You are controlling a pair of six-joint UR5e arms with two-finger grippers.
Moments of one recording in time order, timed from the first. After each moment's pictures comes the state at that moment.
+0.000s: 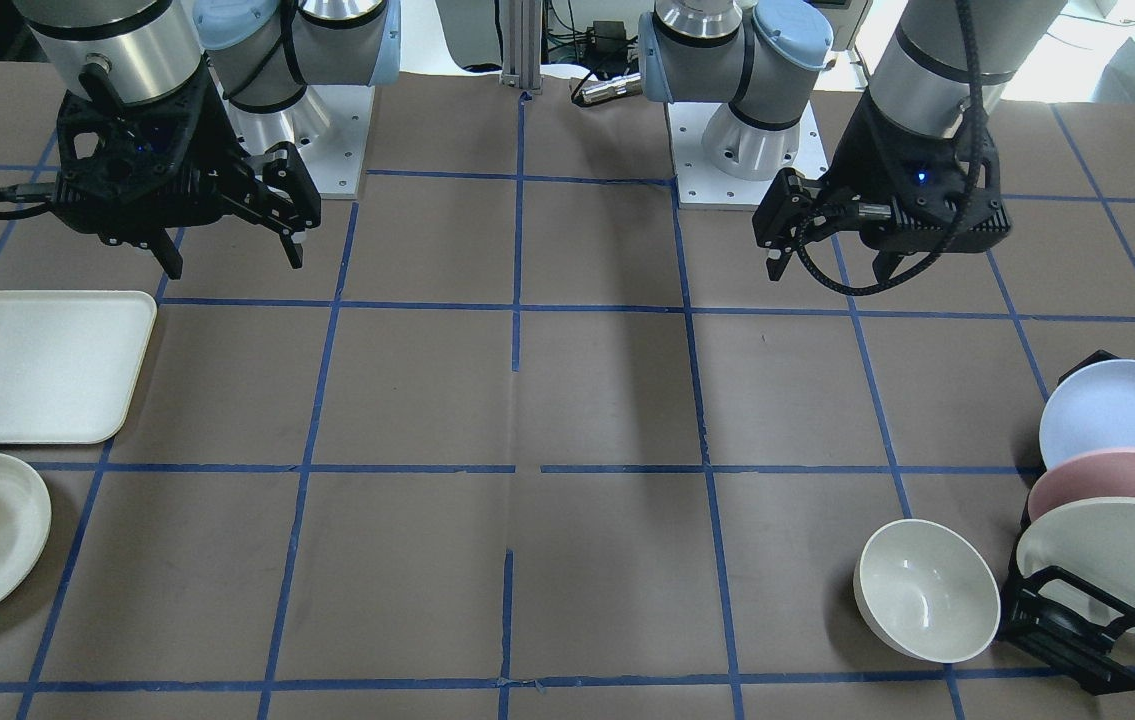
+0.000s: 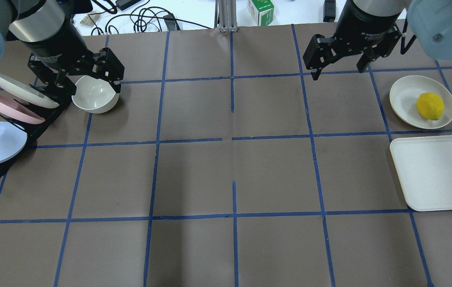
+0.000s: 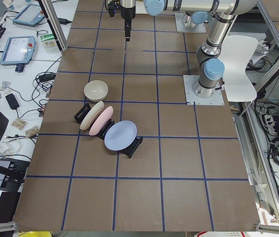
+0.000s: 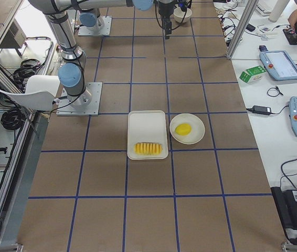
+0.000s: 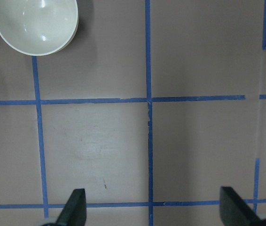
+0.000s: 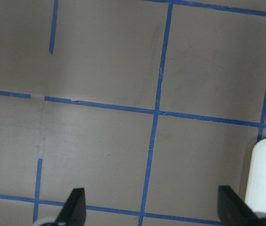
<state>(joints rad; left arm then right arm) -1.53 -1.58 -1.54 -1.56 1.57 0.04 1.62 -1.54 1.50 -1.60 -1.56 -0.09</state>
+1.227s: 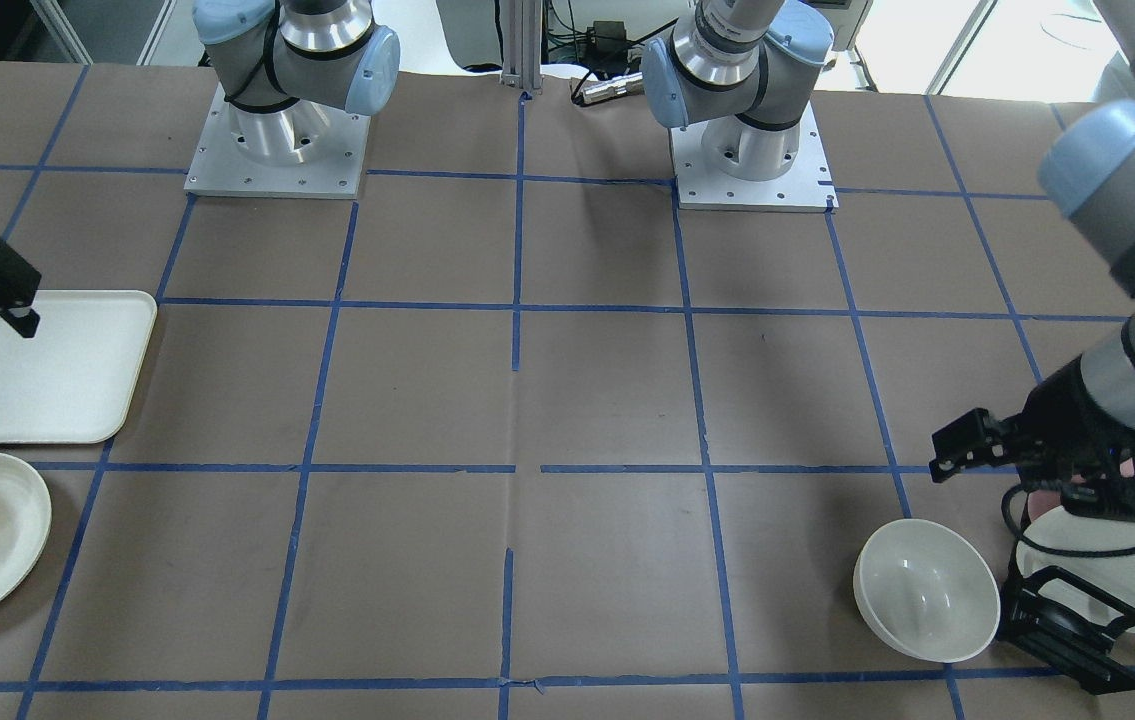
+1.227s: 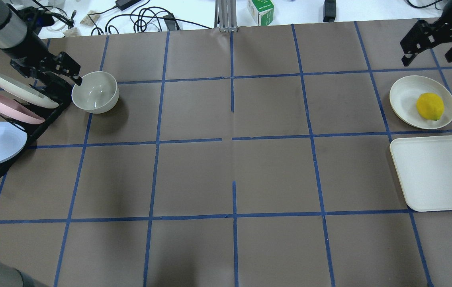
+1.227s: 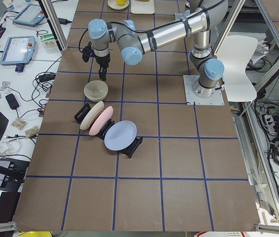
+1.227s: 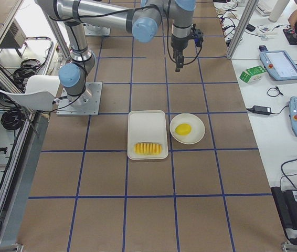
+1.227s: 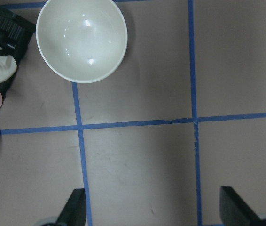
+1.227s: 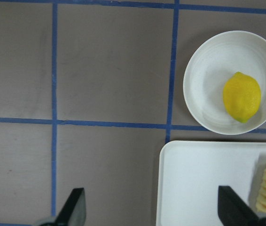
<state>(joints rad) -1.22 -1.97 -1.46 -1.27 1.49 0.43 1.22 -1.43 1.47 -1.64 -1.57 -0.43</state>
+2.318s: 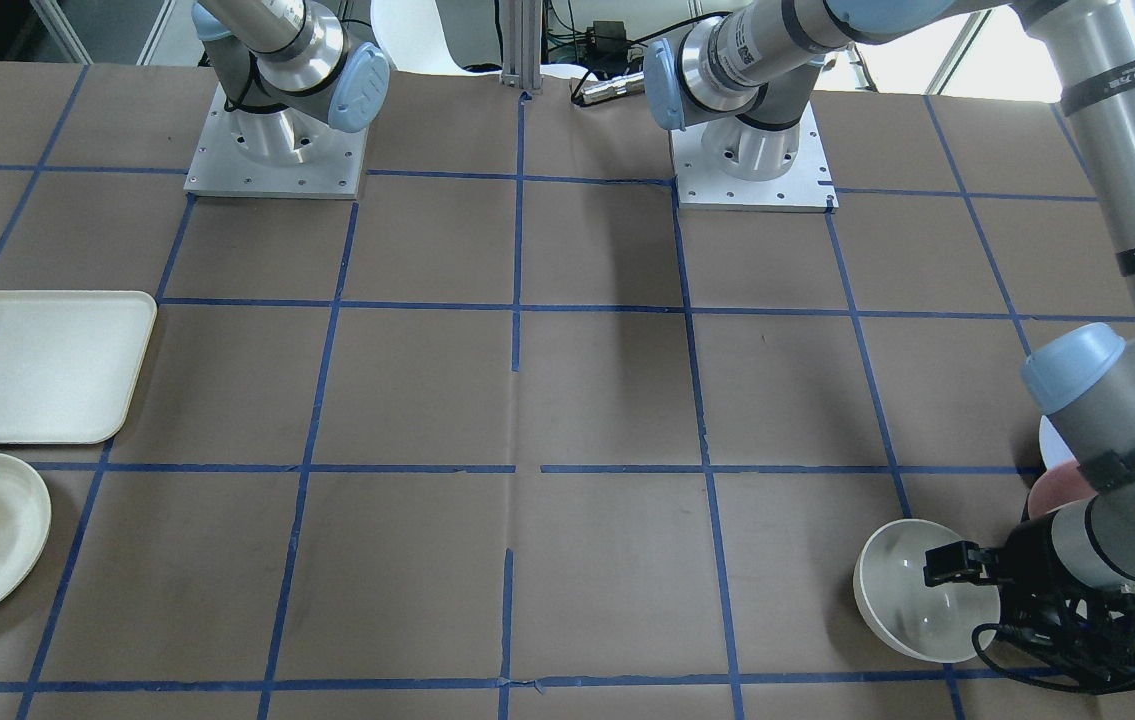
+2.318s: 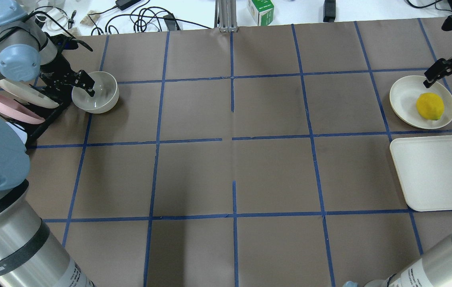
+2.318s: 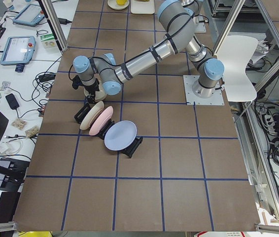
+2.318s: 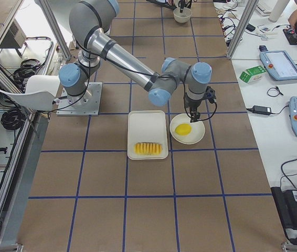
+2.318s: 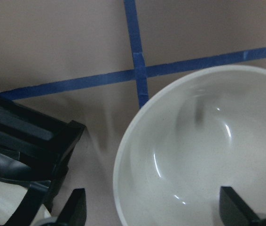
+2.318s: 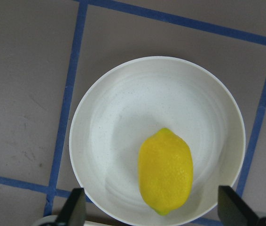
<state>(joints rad) -1.21 -2.25 -1.34 -1.19 1.54 0.49 1.04 -1.09 1.48 -1.99 -1.56 -0.75</state>
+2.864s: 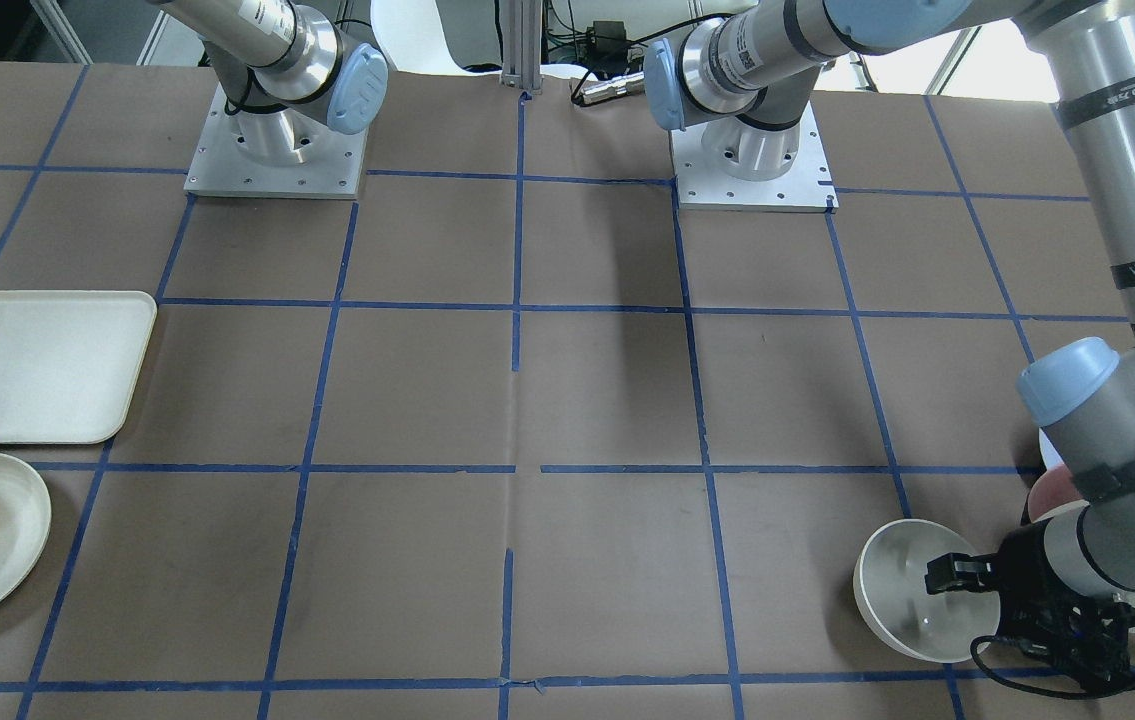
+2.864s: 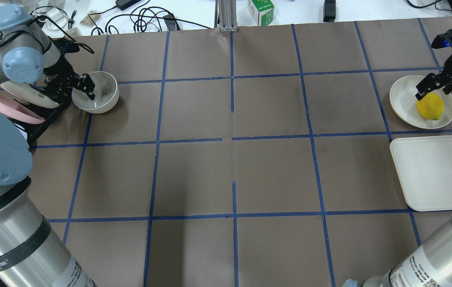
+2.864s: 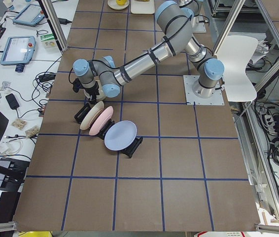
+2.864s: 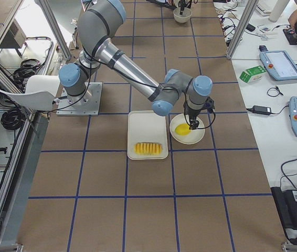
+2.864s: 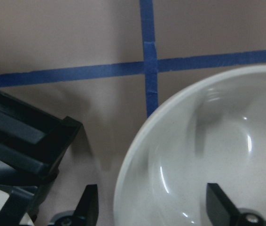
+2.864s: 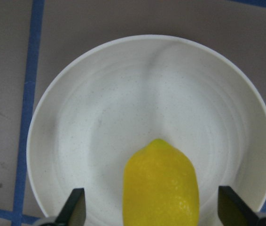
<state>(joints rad) -1.21 -2.27 -1.33 -1.19 1.54 0.44 1.02 -0.98 1.49 -2.04 -1.56 -0.74</state>
